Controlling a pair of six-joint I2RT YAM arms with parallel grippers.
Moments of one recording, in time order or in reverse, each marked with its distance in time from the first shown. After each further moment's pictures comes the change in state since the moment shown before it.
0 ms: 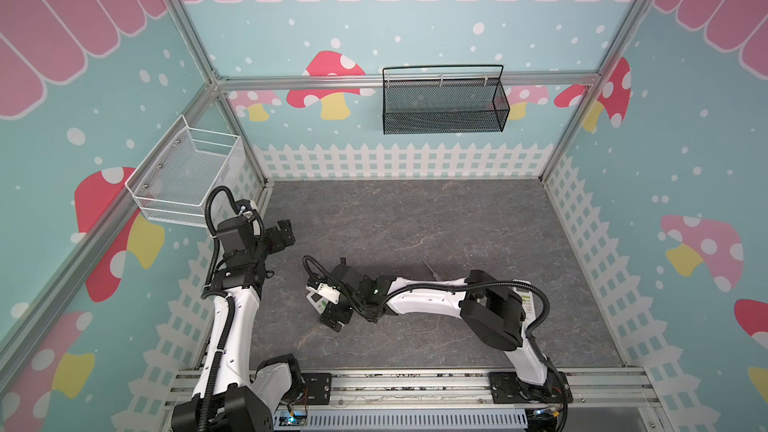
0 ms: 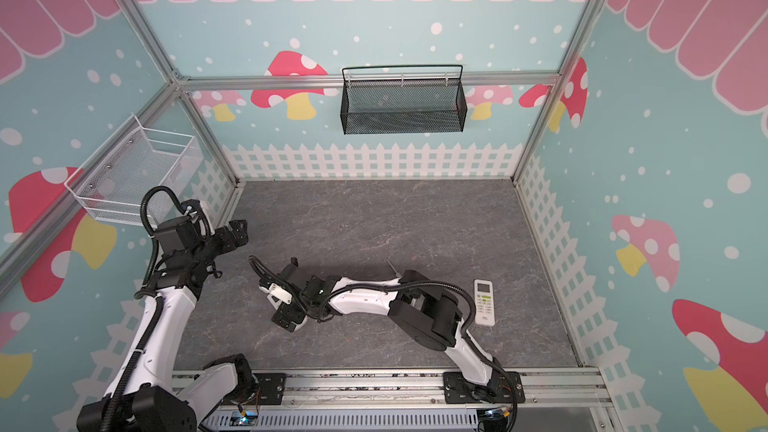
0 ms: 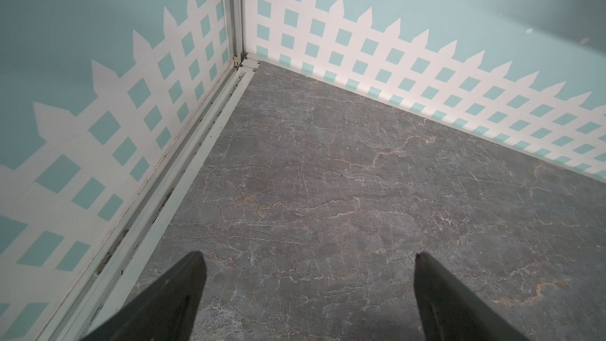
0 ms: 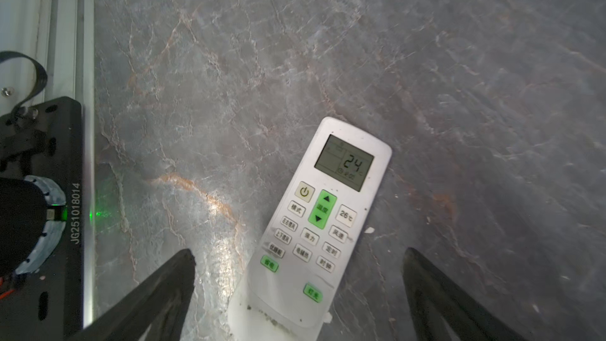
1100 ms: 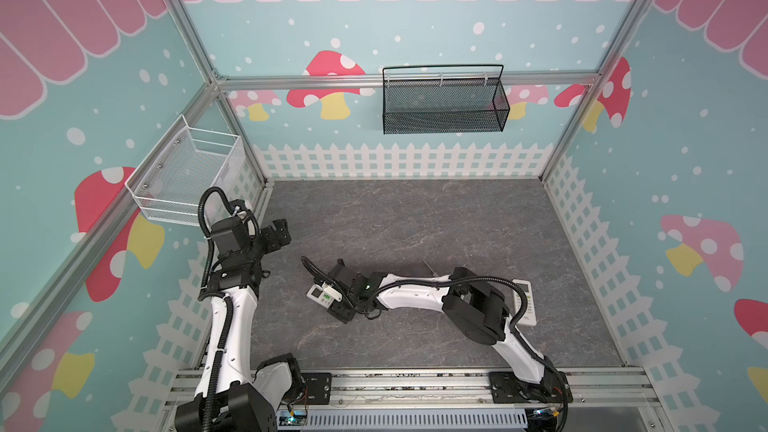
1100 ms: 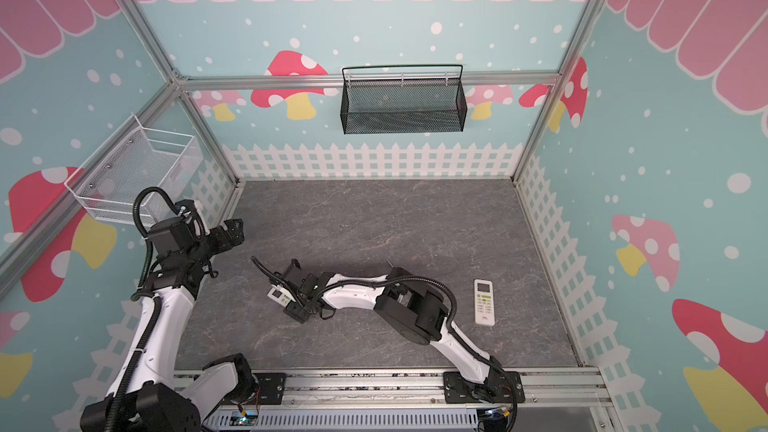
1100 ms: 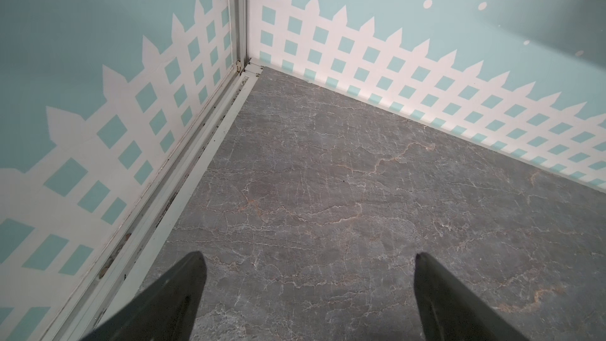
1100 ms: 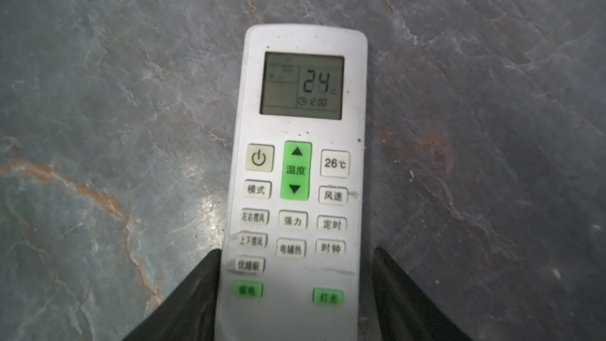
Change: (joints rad) left arm 0.042 0.001 0.000 0.013 0.049 0.010; right arm -0.034 0.113 0.096 -0.154 0.104 0.049
